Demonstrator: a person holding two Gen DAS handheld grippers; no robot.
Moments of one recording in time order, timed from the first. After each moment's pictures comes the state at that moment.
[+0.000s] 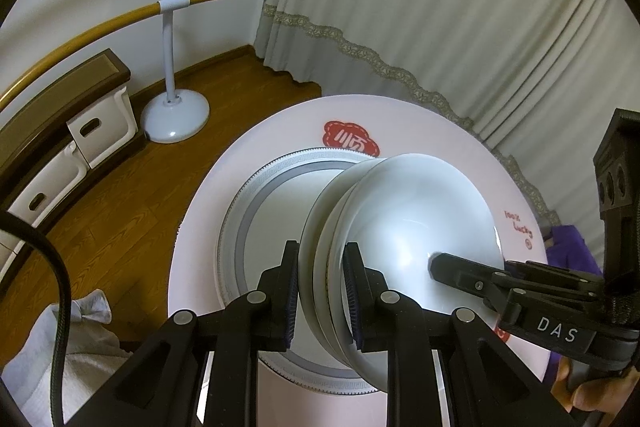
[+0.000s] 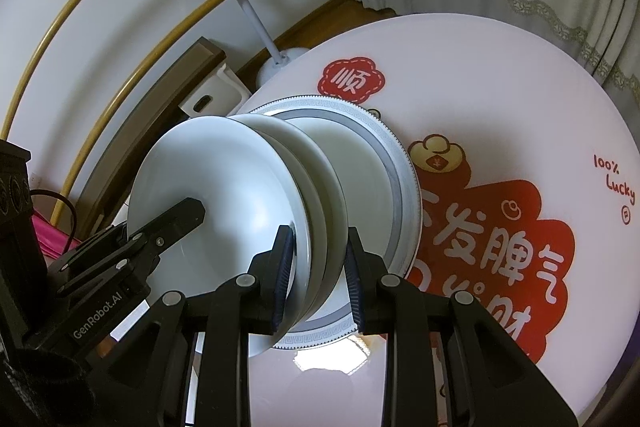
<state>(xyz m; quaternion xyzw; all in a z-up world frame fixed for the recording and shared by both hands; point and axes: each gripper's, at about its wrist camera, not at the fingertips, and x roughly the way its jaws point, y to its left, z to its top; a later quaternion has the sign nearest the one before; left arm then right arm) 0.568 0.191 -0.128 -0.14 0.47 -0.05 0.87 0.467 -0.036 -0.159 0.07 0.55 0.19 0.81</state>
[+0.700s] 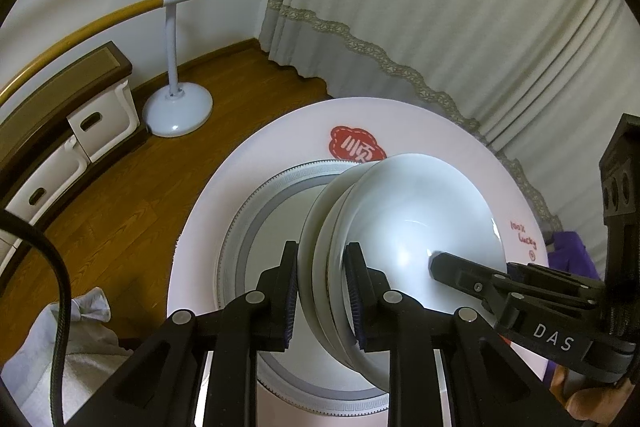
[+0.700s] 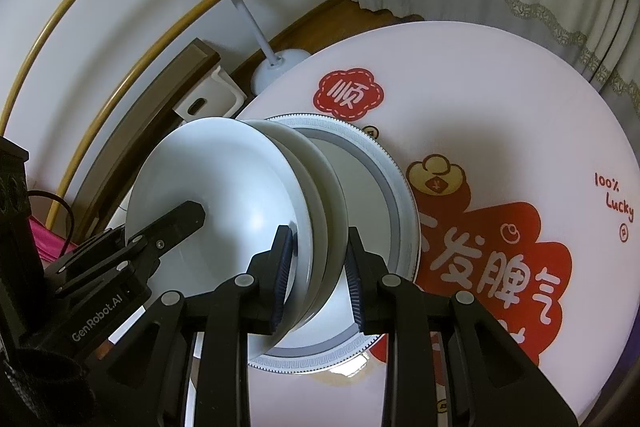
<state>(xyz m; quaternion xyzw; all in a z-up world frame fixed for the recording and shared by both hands) 0.575 0.195 -0.124 -0.14 0.48 -0.03 0.87 0.483 -0.033 -0.157 0.06 0.55 0.18 0.81</state>
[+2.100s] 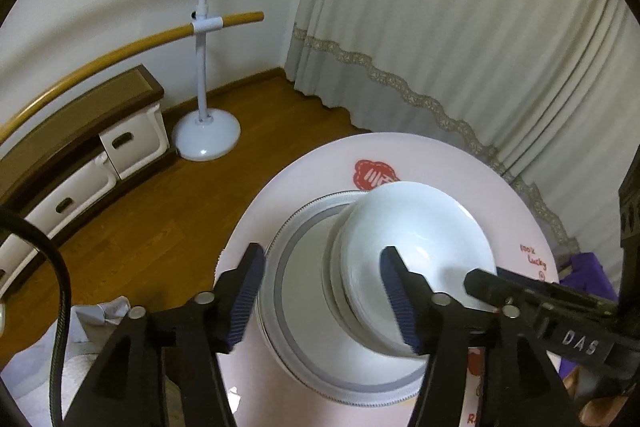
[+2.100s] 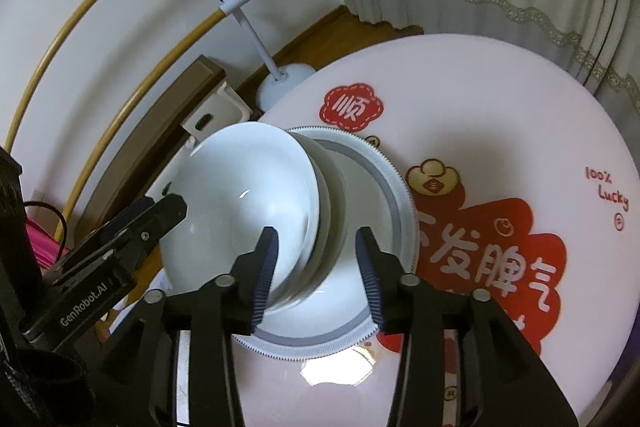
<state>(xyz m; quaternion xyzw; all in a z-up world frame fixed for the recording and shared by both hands) 0.539 0.189 -0.084 -0.12 0.44 0.02 0.89 0.466 -0.049 -0.132 0.09 0.52 0.18 0.83</state>
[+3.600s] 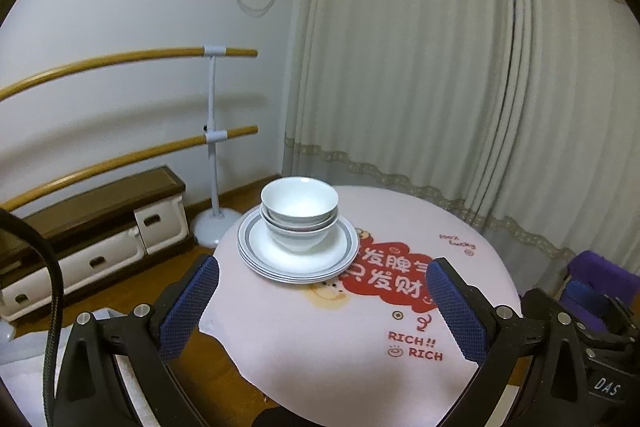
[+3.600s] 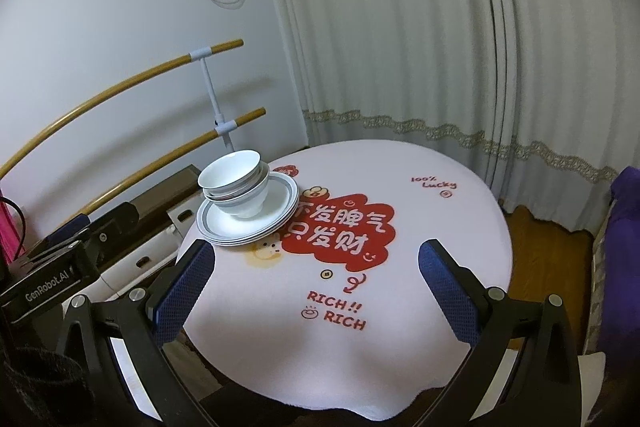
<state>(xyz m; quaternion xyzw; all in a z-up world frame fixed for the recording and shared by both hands) 0.125 0.029 -0.071 -0.05 0.23 0.04 0.97 0.173 -0.193 -0.079 0.07 0.26 0.11 0.96</state>
